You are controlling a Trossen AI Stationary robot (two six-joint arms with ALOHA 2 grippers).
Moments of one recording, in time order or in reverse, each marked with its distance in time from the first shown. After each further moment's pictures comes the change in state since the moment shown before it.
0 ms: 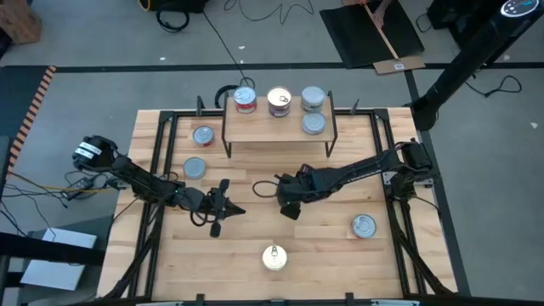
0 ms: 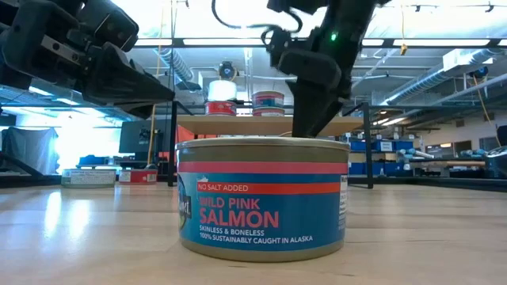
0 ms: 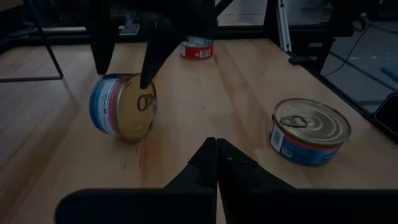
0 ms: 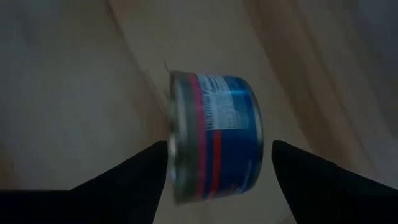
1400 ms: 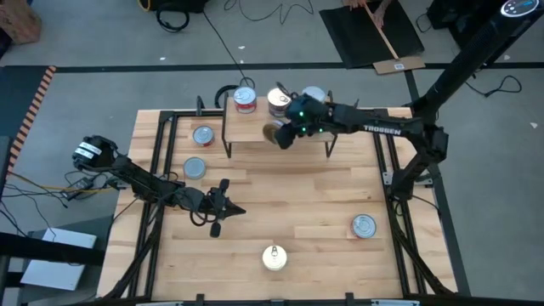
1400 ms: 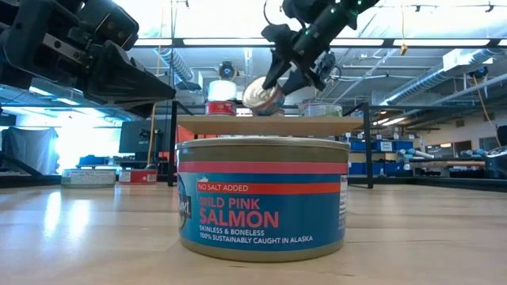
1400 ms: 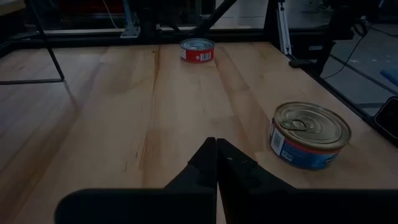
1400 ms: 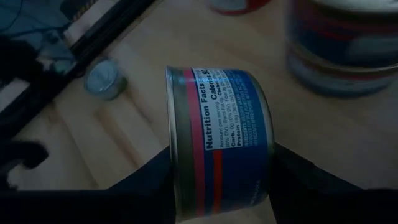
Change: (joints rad) left arm 0.000 -0.001 0.001 0.008 -0.002 0.000; right arm -0.509 -0.192 0.066 0.267 -0.308 -0.068
